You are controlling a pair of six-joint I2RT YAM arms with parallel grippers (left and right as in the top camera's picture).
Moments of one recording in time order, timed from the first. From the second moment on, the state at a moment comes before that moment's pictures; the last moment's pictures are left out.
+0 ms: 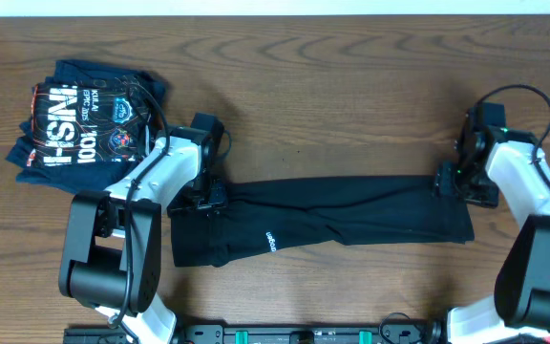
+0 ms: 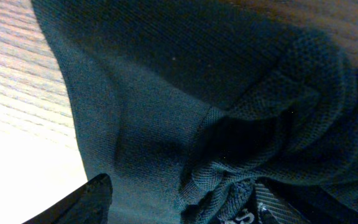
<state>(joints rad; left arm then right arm) -0.22 1.82 1.08 -1.00 -0.09 -0.44 -0.17 1.72 1.06 -0.91 0.13 0.10</state>
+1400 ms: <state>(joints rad) -0.21 1.62 1.09 -1.05 -0.06 -0.44 -0.36 1.87 1.19 -1.02 0.06 0.04</state>
